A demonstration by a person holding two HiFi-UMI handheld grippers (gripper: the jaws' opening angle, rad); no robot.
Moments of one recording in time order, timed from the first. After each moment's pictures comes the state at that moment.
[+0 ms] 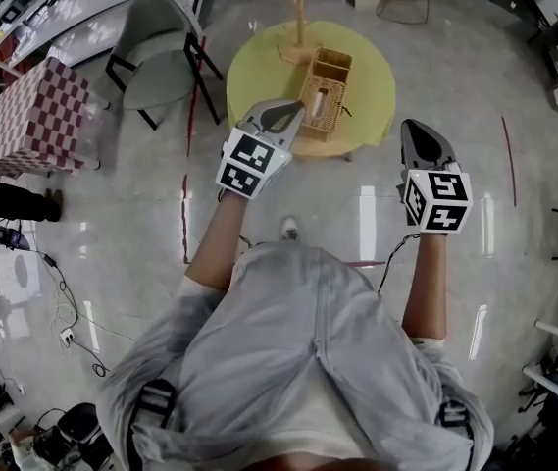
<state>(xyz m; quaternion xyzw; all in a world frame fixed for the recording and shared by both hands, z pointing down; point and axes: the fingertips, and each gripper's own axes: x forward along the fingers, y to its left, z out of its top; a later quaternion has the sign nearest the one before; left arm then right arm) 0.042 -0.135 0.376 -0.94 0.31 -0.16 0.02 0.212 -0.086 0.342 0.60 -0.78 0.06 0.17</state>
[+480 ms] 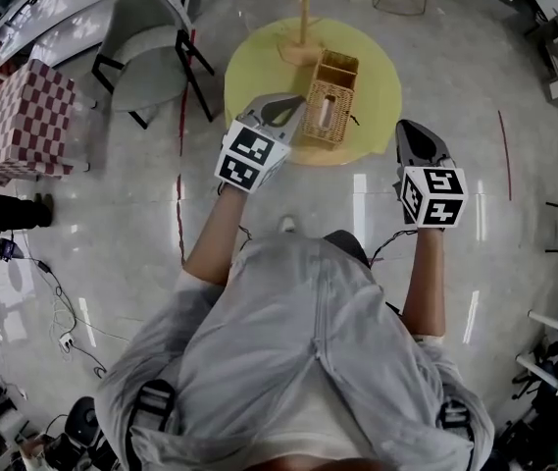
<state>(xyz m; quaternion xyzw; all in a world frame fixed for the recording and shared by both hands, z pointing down) 0.024 -0.211 0.396 -0.94 0.29 -0.15 -0.02 0.186 -0.157 0.376 0.60 -0.77 0.09 0.20</state>
